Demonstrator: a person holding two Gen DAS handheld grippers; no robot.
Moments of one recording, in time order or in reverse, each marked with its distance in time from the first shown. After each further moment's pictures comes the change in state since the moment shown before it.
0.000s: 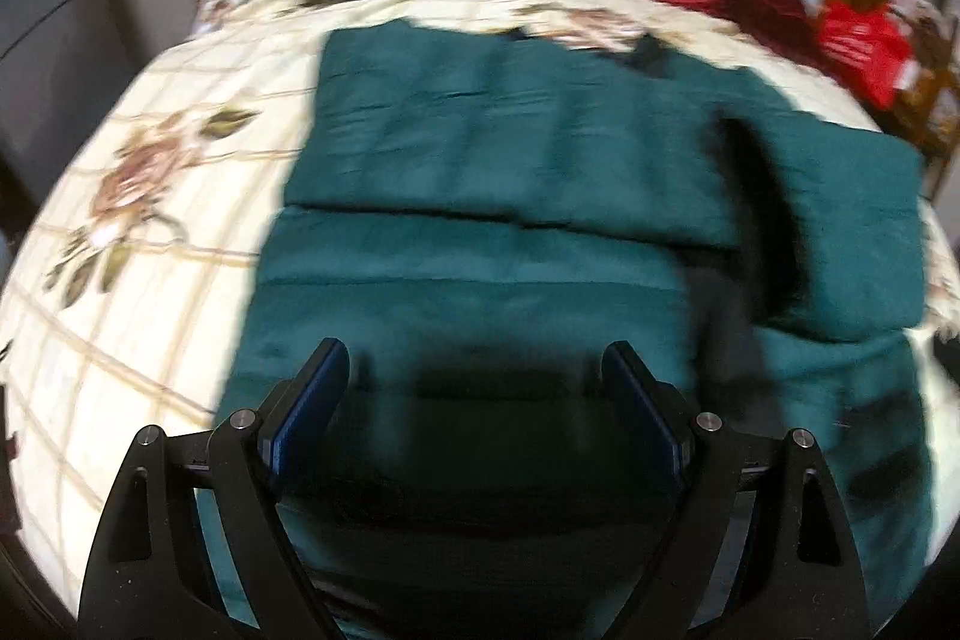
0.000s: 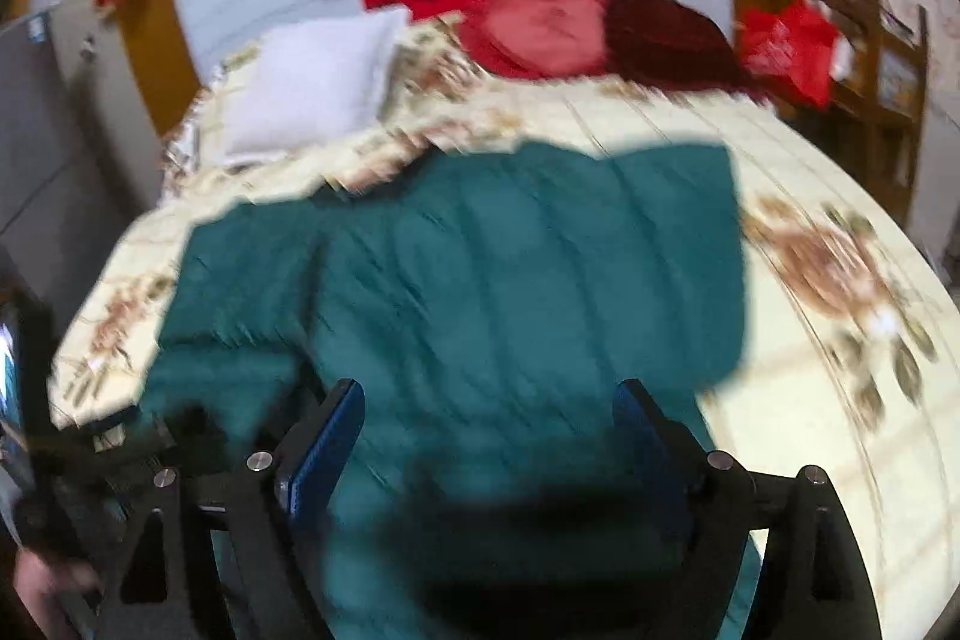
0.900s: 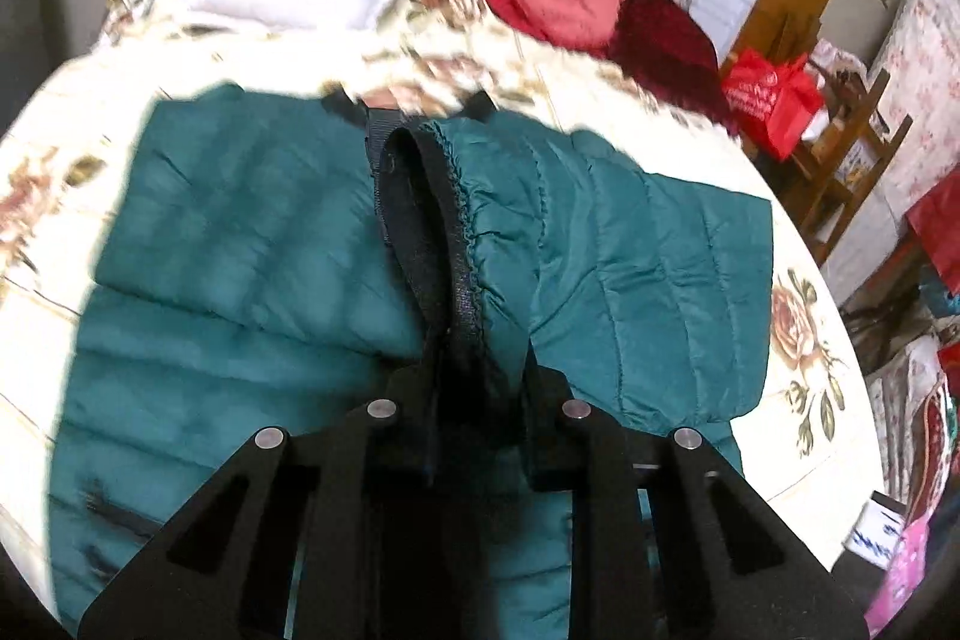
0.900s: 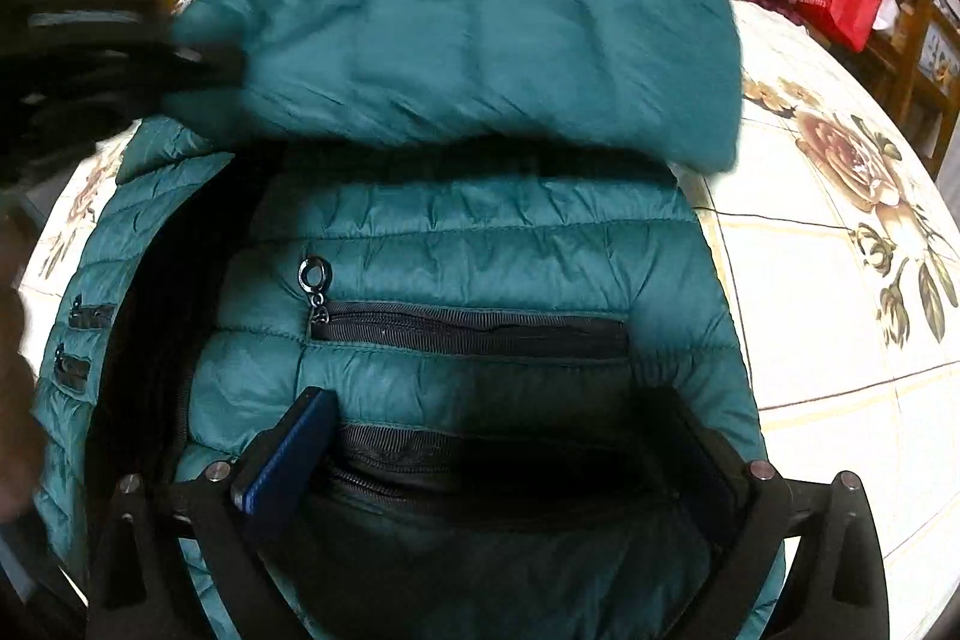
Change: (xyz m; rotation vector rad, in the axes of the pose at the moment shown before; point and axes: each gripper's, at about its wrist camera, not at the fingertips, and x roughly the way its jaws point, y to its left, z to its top) left arm -0.026 -0.076 0.052 -0.068 -0.065 -0.216; right arm 0.041 -0.030 -0.046 -0.107 0.256 0.028
